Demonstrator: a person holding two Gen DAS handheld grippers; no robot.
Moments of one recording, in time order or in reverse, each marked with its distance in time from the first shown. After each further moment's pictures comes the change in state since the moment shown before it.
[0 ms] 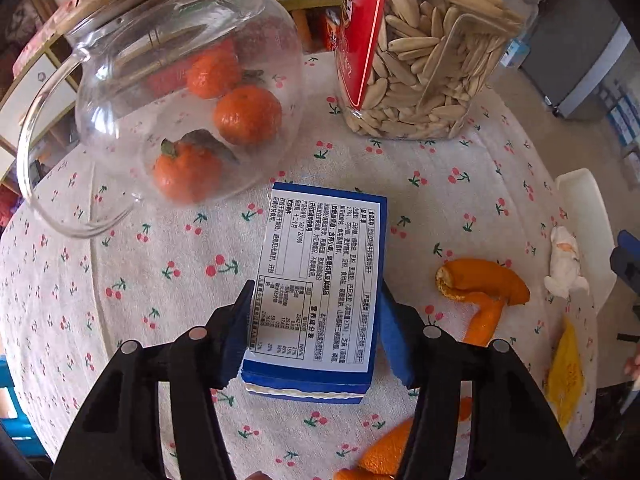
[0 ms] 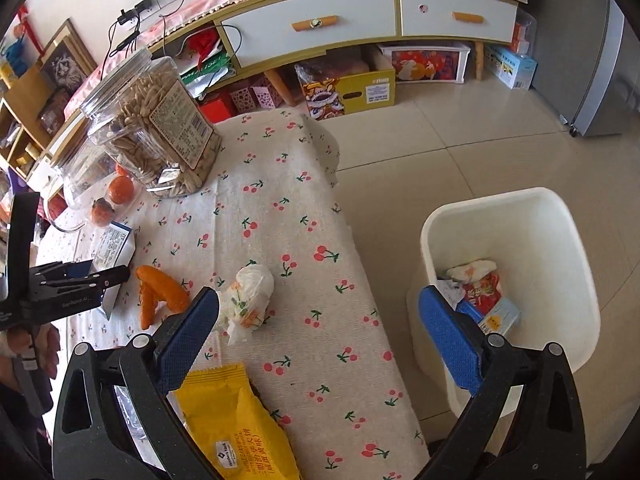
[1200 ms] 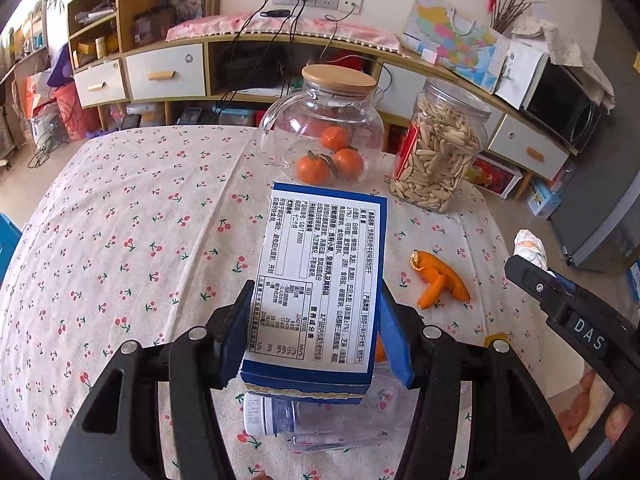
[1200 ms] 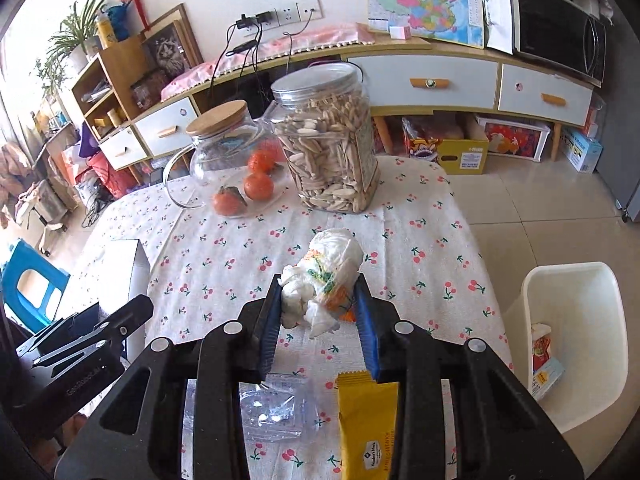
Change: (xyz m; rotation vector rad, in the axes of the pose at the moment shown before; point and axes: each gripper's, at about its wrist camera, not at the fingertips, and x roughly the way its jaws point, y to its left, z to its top) left arm -0.108 -0.006 -0.109 -0.414 -0.405 0.105; right arm -0.055 0.106 -0.033 -0.249 -0.211 0.173
